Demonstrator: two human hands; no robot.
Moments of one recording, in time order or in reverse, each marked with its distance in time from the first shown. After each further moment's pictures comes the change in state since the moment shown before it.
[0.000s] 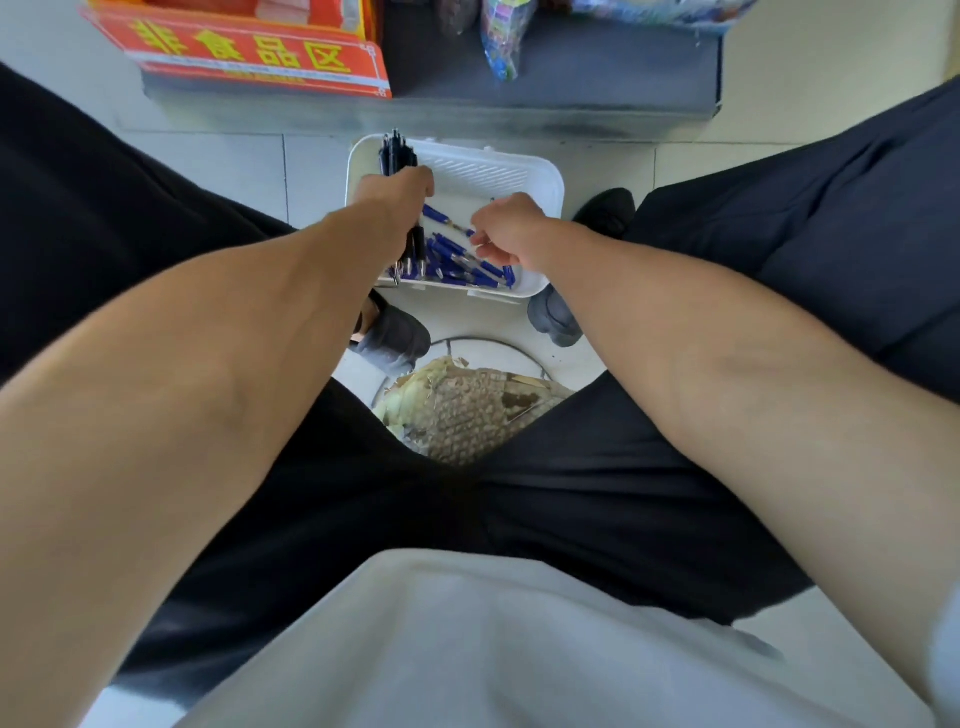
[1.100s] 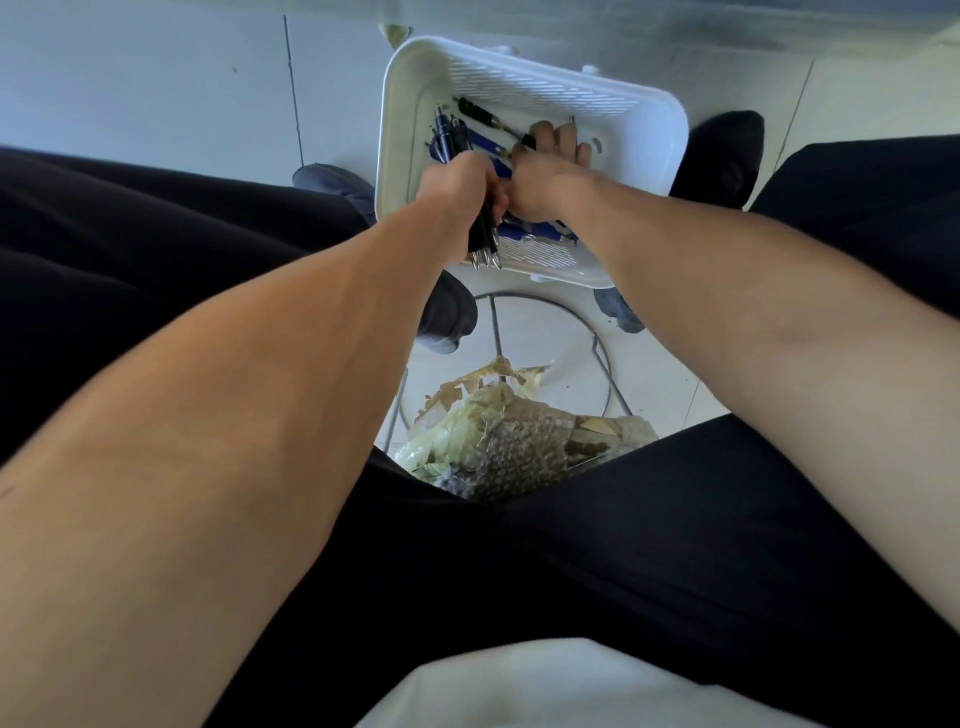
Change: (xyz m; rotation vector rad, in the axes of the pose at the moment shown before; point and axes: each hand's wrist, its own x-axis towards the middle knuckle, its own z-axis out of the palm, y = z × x) left_hand 0.066 -0.029 0.022 -0.320 -0.134 -0.392; right_hand 0.107 -0.002 0.049 -1.131 -0.196 -0.173
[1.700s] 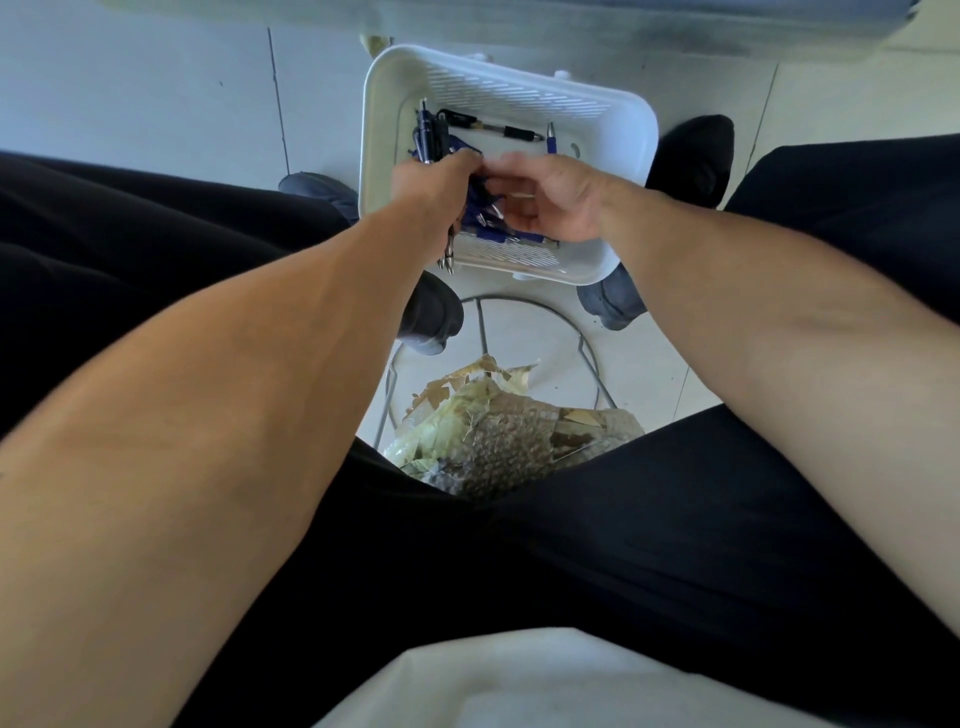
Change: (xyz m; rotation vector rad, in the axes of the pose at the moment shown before) left_hand 0.014 -0.003 -0.003 0.222 0.083 0.132; right_hand -0.021 0.035 0.004 1.533 -0.358 -0.041
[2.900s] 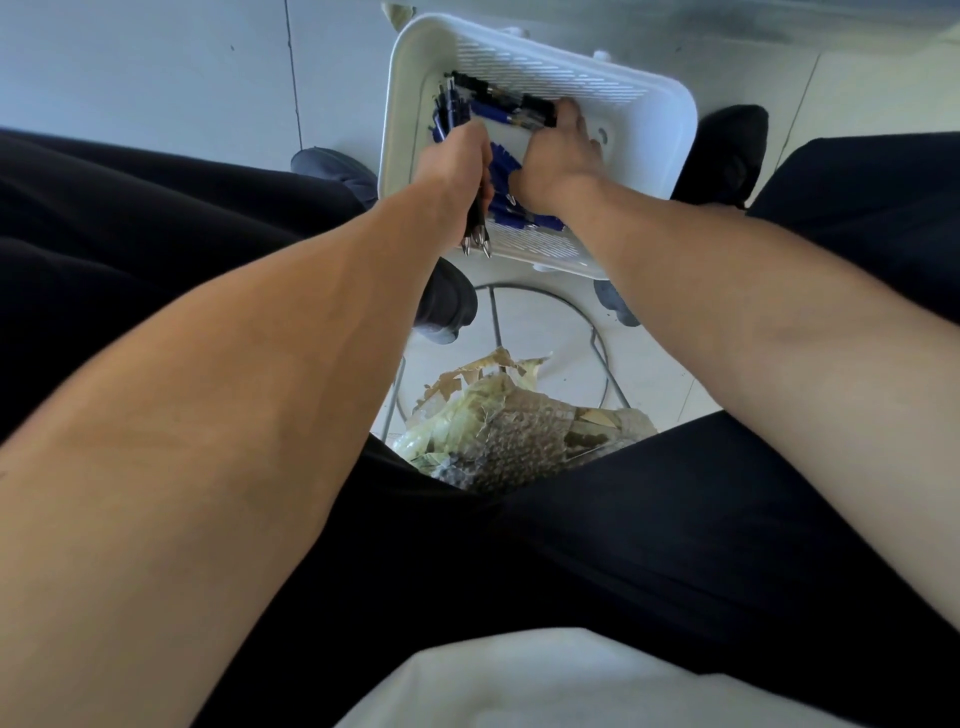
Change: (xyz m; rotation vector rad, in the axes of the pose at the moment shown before) left_hand -0.008 0.007 -0.005 -0.130 -0.105 -0.065; right_hand 0.032 0.000 0.023 -1.381 0.540 -0.072
